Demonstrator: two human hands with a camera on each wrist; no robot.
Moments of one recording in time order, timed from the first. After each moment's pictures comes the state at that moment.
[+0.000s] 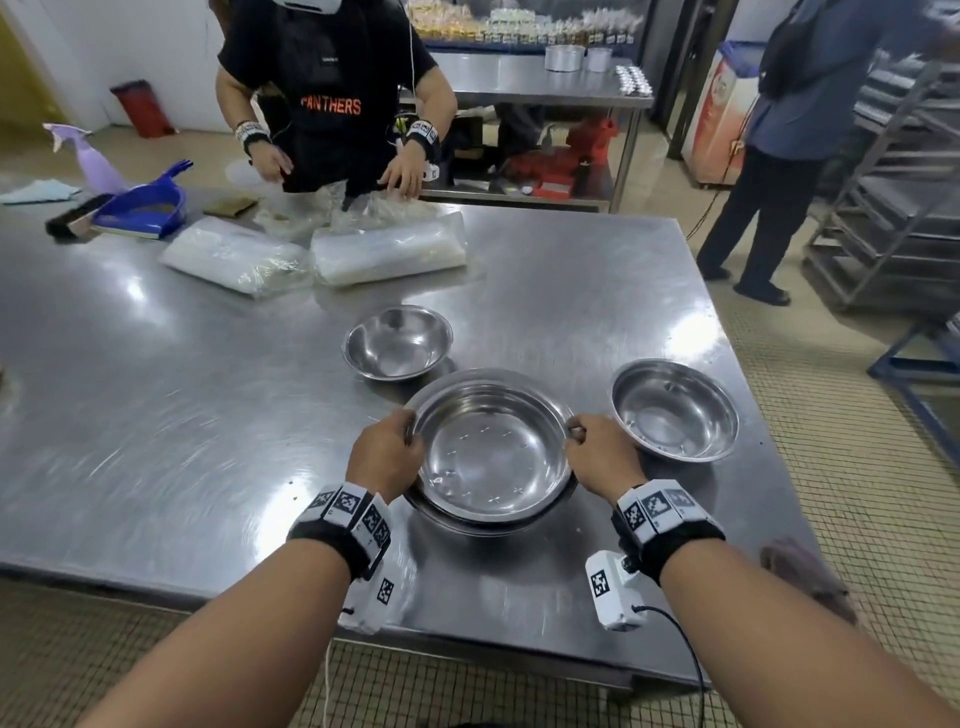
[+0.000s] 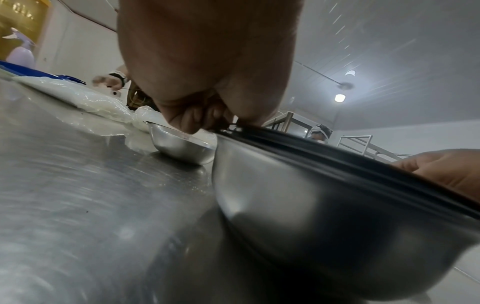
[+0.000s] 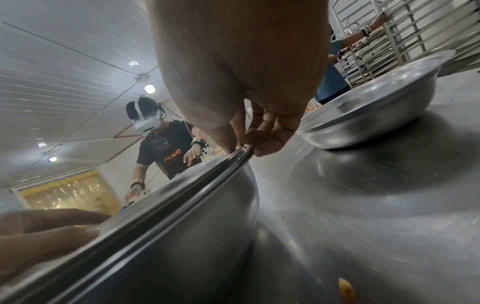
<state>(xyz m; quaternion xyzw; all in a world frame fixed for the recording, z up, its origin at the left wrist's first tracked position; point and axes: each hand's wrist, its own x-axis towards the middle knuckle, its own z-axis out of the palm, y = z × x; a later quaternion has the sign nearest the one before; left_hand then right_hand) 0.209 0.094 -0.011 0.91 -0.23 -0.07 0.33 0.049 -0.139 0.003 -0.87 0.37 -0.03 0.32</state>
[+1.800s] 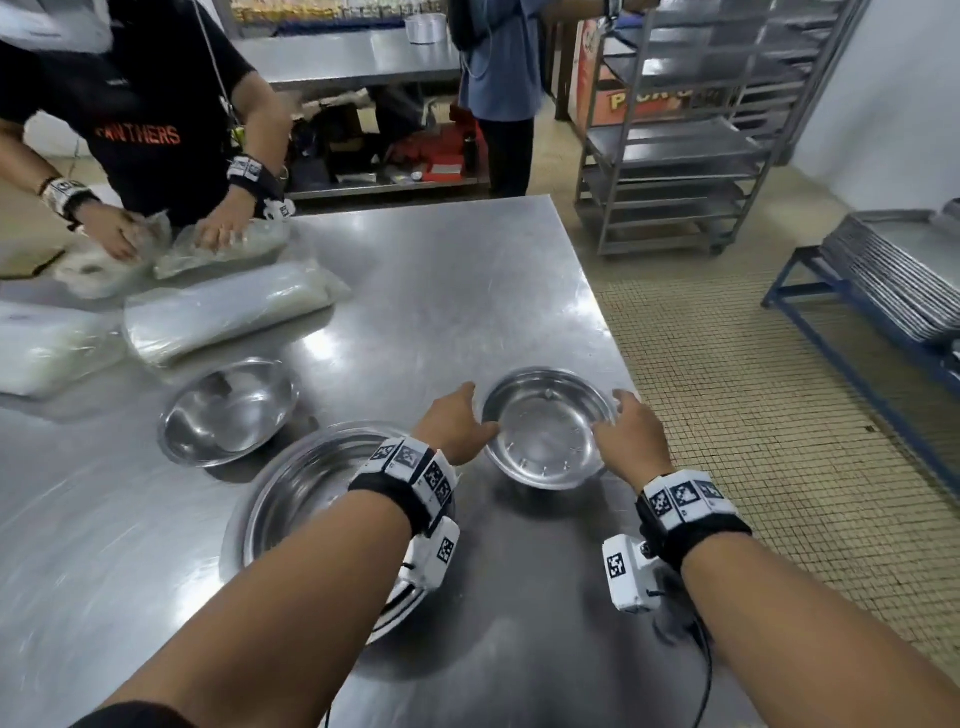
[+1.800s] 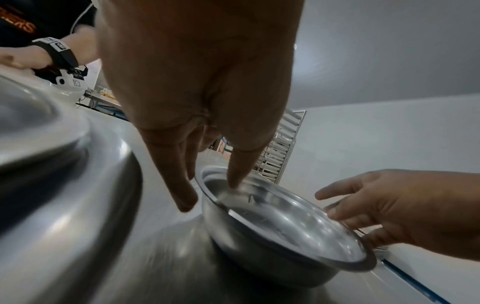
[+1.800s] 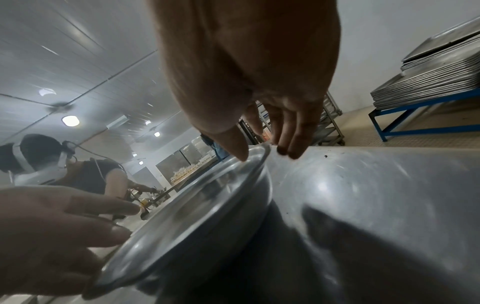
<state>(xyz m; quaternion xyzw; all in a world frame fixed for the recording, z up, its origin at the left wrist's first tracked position) 0.158 -0.193 0.014 0.86 -0.40 -0.26 0.18 -0.035 -0.337 -0.015 -0.77 0.52 -0.12 0.35</state>
